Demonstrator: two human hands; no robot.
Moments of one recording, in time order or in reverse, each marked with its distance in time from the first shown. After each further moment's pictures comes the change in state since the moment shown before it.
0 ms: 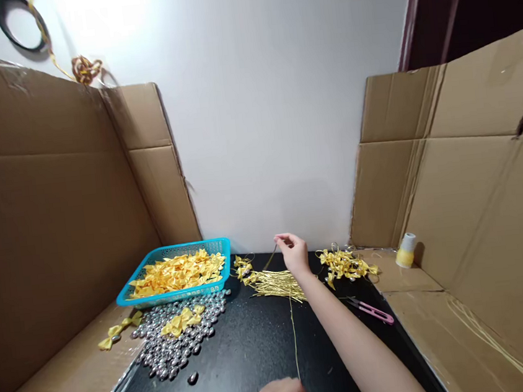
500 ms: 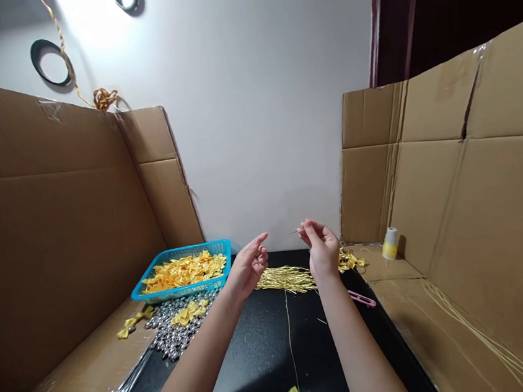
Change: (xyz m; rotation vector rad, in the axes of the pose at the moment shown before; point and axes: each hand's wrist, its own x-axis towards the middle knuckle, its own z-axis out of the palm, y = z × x) left_hand 0.160 -0.048 -0.159 -1.099 0.403 -0.663; right_hand -0.057 -0.080 -0.074 0.797 0.430 -0.044
